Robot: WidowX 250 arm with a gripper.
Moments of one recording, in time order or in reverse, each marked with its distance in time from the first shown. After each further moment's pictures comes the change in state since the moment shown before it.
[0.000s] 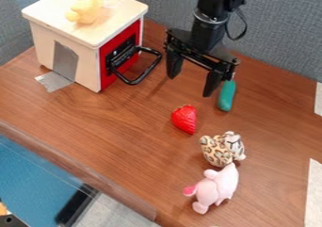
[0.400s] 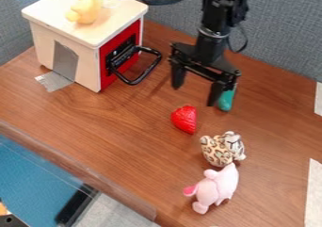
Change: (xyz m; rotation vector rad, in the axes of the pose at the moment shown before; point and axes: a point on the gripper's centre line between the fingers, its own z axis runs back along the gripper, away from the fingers) arm 0.018 -0.011 -0.032 -0.026 0.059 0.046
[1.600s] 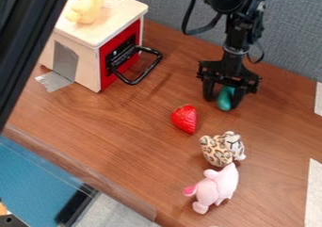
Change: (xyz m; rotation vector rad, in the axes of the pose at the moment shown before) arm 0.063 -0.021 -0.059 -0.062 -0.020 0.148
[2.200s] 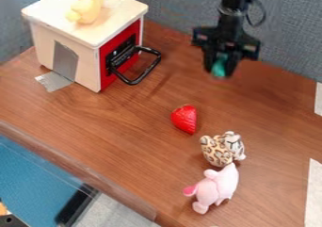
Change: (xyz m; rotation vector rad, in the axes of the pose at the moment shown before) arm -0.014 0.022 0.093 -0.038 -0.099 -0.001
